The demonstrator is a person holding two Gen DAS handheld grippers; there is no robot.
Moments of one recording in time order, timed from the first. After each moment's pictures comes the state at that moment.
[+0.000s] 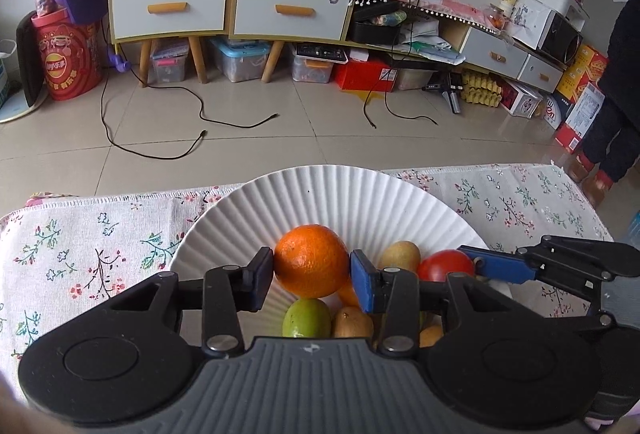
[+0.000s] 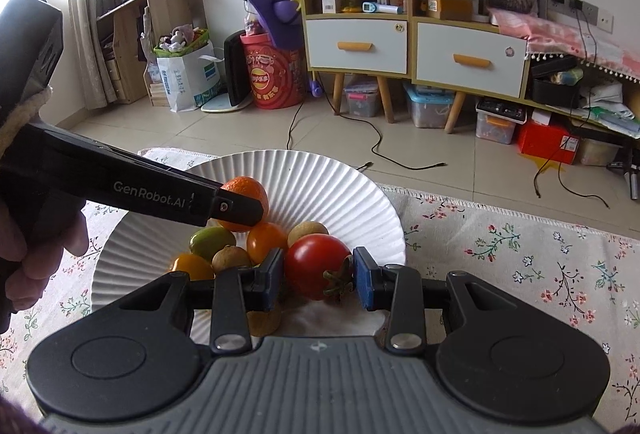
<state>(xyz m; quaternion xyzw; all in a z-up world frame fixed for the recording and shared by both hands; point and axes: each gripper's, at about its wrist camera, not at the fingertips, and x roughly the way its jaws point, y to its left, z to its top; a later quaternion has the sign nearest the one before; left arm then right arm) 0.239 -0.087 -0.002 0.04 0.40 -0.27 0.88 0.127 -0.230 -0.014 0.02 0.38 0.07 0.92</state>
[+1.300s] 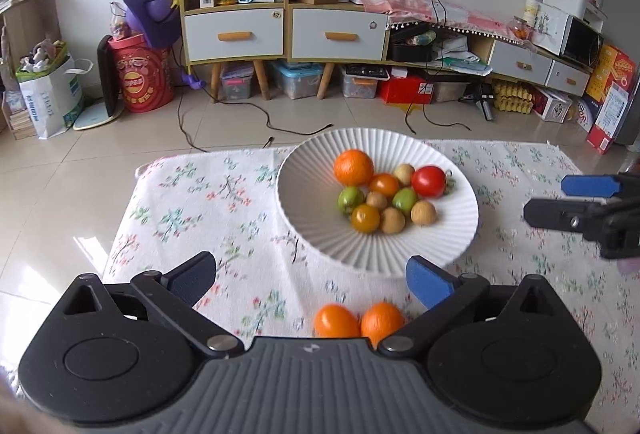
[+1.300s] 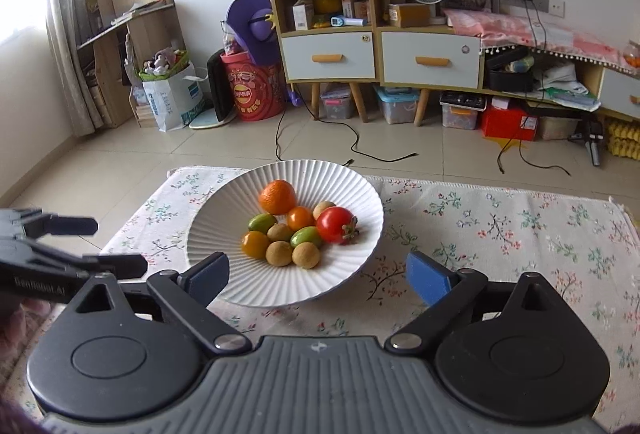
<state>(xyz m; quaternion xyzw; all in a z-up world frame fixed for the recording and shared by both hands) 0.117 -0.011 0.047 0.07 0.37 -0.19 0.91 0.048 -0.214 0.052 0.07 0.38 0.02 0.92</state>
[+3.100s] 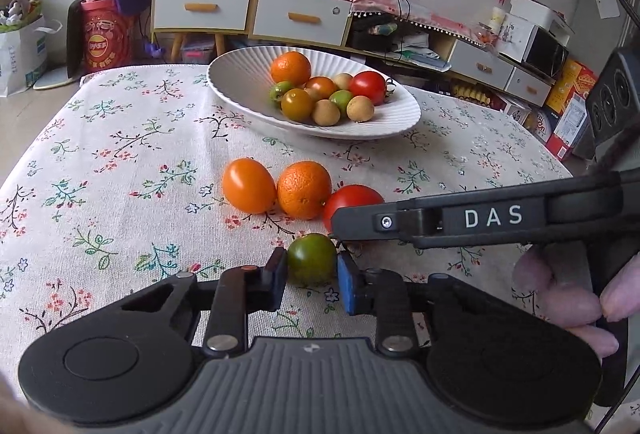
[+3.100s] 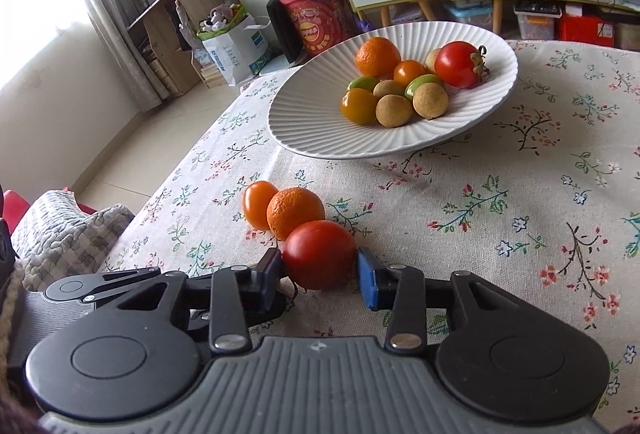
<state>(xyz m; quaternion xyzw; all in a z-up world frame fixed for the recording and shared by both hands) 0.066 -0.020 -0.029 0.00 0.36 -0.25 0.90 0.035 -0.181 -0.025 0.15 0.44 0.12 0.88</state>
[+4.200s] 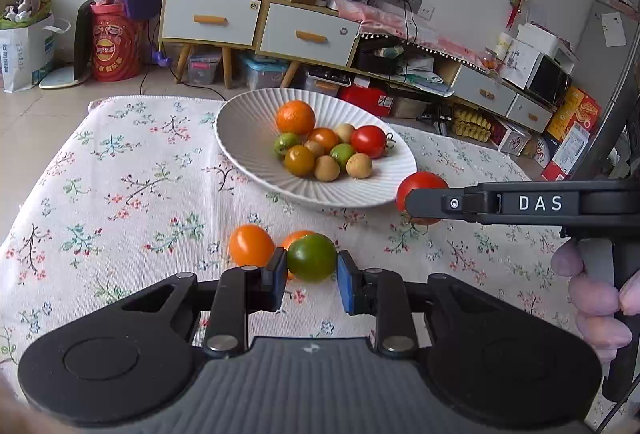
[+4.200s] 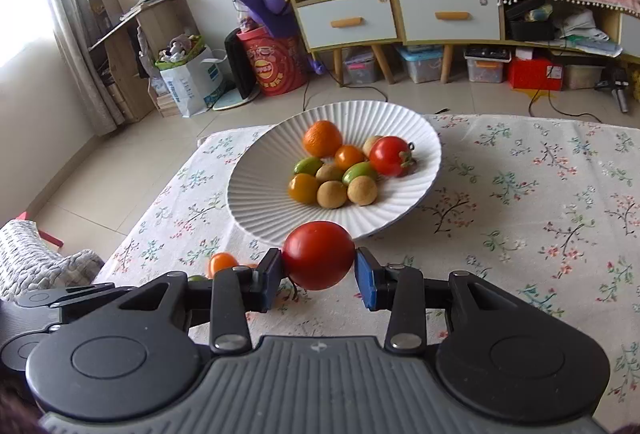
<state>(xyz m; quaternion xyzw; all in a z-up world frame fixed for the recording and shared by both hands) 0.084 -0.019 0.012 -0.03 0.36 -0.25 0.90 0.047 -0.198 0.019 0.12 0.41 0.04 0.90</state>
